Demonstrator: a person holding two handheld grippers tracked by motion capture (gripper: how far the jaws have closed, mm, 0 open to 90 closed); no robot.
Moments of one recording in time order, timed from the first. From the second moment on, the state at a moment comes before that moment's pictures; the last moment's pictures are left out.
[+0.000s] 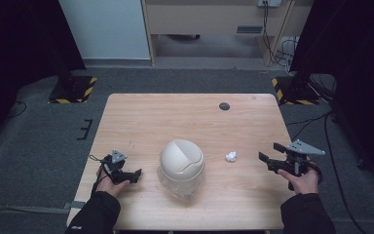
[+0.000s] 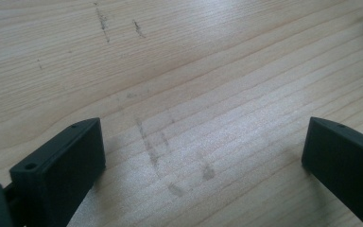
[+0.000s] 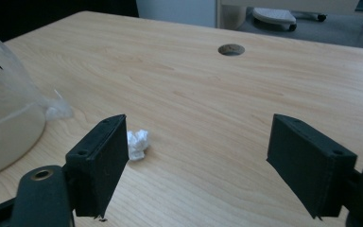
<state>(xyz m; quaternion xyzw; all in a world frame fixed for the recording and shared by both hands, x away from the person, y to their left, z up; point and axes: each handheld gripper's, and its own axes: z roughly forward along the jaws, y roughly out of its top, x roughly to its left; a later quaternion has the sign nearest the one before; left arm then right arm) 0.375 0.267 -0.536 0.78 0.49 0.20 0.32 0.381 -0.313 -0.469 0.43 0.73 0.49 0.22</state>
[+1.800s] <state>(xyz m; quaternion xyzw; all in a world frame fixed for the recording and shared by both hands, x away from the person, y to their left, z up) 0.375 0.266 -0.537 0.78 0.49 0.20 0.32 0.400 -0.211 -0.366 0.27 0.74 0.59 0.19</state>
